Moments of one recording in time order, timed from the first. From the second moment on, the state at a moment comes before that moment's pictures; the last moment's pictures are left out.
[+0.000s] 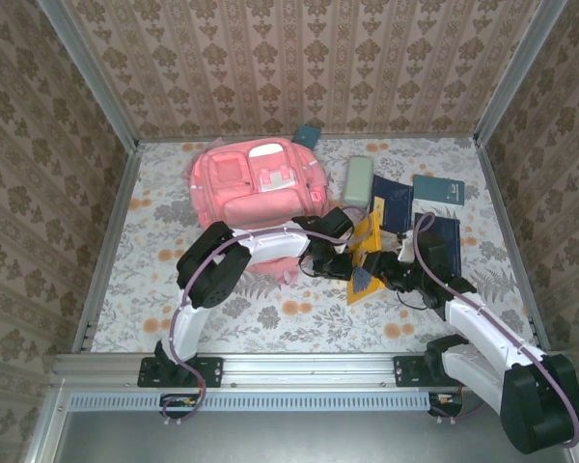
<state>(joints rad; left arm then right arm) -0.97 2.11 1.47 -0.54 0.42 -0.61 0.20 0.93 0.36 -0.14 -0.53 0.84</state>
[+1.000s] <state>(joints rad) -0.79 1.82 1.62 -0.81 0.19 -0.33 0.20 0.91 0.60 -0.47 -0.35 0.71</state>
